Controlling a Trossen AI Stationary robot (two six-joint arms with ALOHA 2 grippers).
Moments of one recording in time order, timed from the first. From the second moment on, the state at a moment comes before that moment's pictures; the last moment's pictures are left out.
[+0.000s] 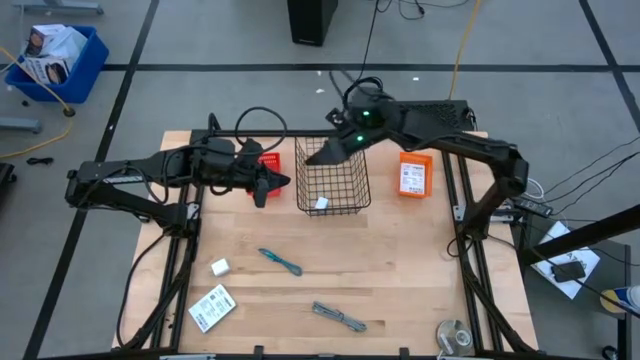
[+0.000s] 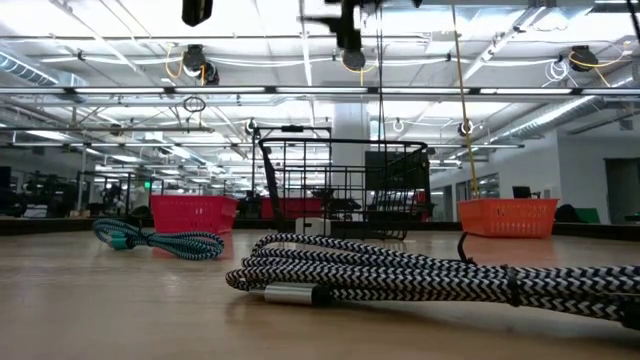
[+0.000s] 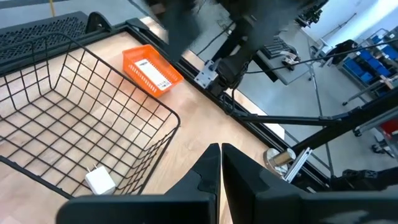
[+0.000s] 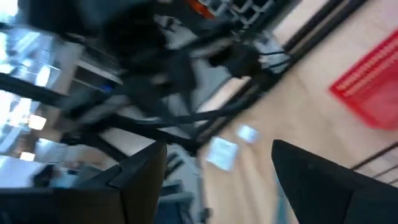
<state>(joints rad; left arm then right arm) 0.07 1.11 1.18 -0.45 -0.02 -0.65 -0.35 1.66 1.67 -0.38 -0.63 0.78</state>
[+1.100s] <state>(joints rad) 0.02 0.79 1.18 -0.67 -0.18 -0.64 0.17 1.61 1.47 -0.55 -0.18 0.83</state>
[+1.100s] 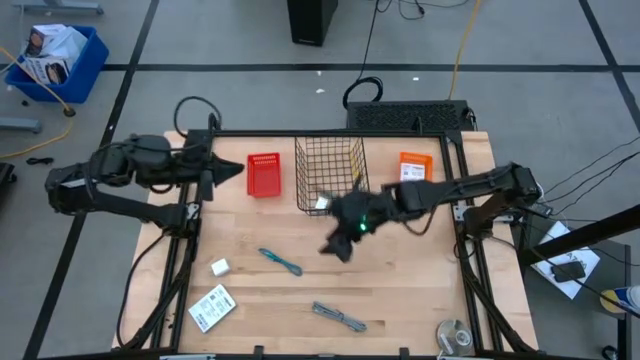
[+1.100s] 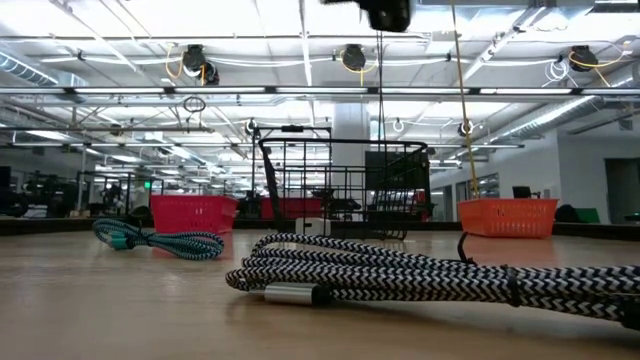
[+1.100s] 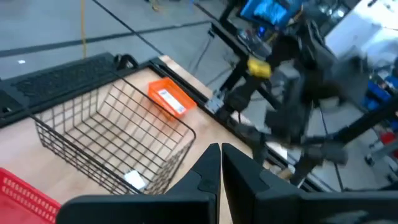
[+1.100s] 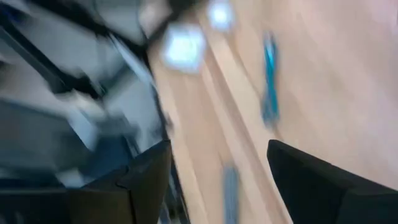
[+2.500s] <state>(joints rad) 0.02 0.82 1.18 -0.76 -0.21 -0.66 0.57 2.08 1.48 -0.58 -0.21 0.95</state>
